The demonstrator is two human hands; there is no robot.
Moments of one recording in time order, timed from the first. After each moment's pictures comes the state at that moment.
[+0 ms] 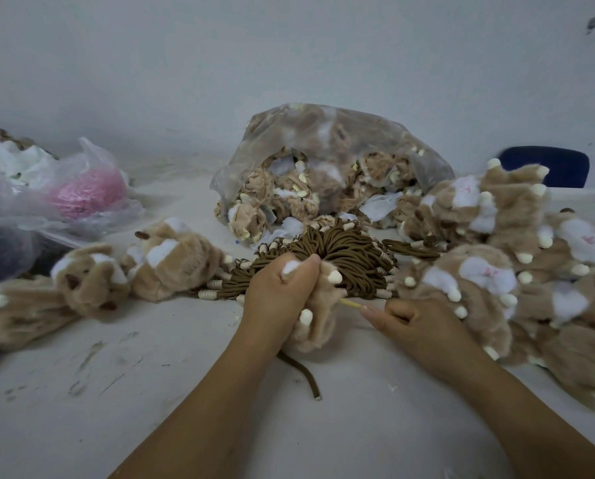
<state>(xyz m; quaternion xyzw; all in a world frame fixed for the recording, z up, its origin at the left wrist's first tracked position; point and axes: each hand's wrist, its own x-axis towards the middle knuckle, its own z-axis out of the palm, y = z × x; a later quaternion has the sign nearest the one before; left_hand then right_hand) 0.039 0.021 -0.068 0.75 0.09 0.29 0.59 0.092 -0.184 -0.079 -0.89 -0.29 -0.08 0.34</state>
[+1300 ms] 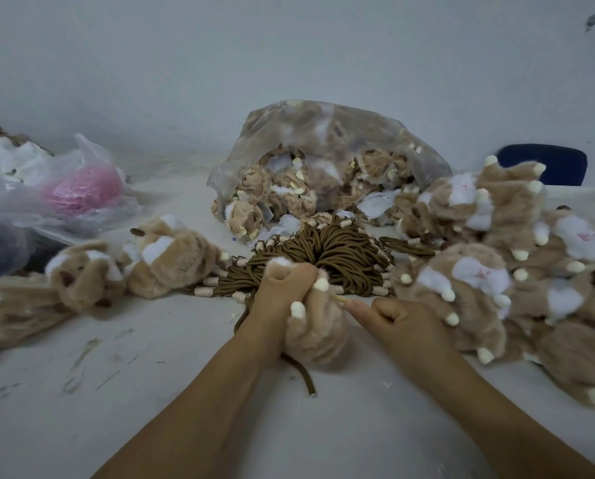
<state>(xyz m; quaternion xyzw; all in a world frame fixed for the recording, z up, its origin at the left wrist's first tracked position) 0.039 0.014 -0.070 0.64 0.07 0.15 0.75 0.072 -0.165 -0.078 -0.89 -0.24 -0.10 0.38</state>
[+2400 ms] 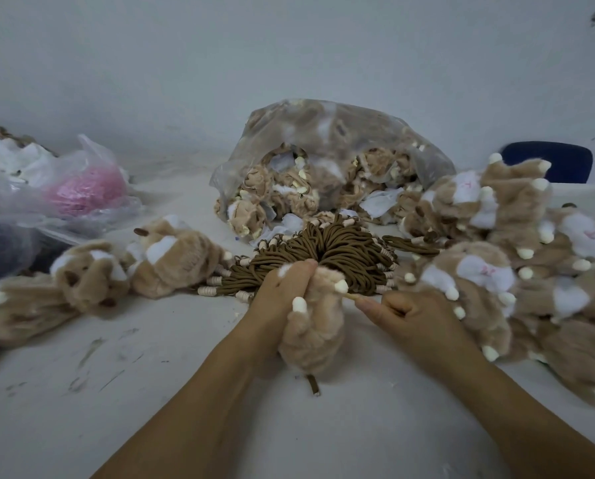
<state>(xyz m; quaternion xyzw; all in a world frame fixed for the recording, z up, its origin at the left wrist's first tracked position) 0.033 0.020 -0.069 0.70 0.02 0.16 0.70 0.080 -0.174 -0.070 -0.88 -0.29 -0.13 0.36</state>
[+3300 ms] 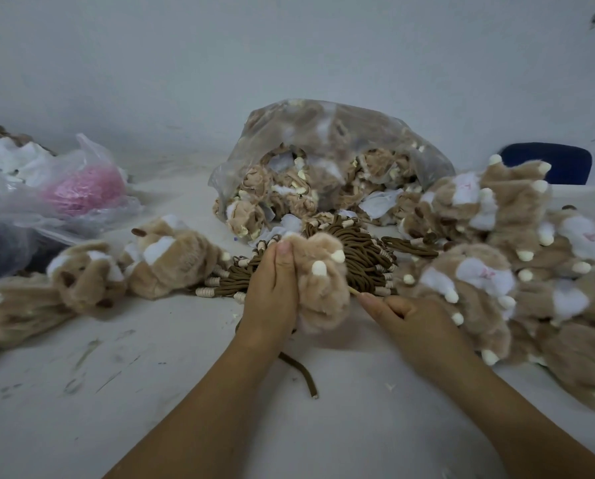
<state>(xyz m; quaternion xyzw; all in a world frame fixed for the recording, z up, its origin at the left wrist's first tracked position) 0.042 0.017 -0.071 0.71 0.02 0.36 0.60 0.079 -0.173 -0.072 -0.88 -0.21 -0.05 0.42</state>
